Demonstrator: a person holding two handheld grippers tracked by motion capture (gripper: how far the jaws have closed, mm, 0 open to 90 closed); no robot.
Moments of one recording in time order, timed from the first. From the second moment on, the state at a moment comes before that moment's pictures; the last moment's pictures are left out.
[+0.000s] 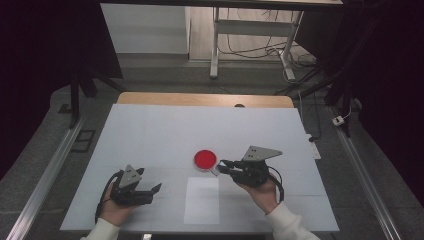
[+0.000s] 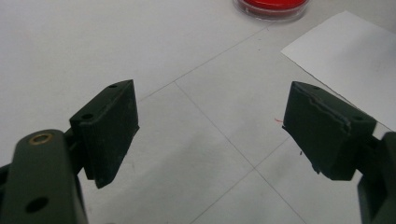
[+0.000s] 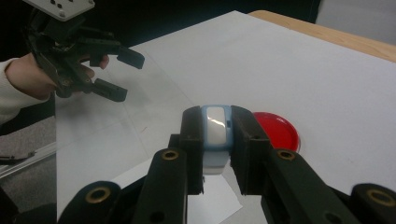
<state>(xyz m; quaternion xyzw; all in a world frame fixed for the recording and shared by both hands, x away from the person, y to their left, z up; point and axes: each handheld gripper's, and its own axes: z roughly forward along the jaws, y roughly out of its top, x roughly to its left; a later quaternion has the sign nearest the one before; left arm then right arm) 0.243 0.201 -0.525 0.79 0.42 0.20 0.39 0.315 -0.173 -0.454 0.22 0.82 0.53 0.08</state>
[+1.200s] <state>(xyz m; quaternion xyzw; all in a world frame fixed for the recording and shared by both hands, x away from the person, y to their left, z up) 0.257 0.139 -0.511 0.81 0.36 0.20 0.40 0.313 -0.167 -0.459 0.23 0.82 0.52 0.09</state>
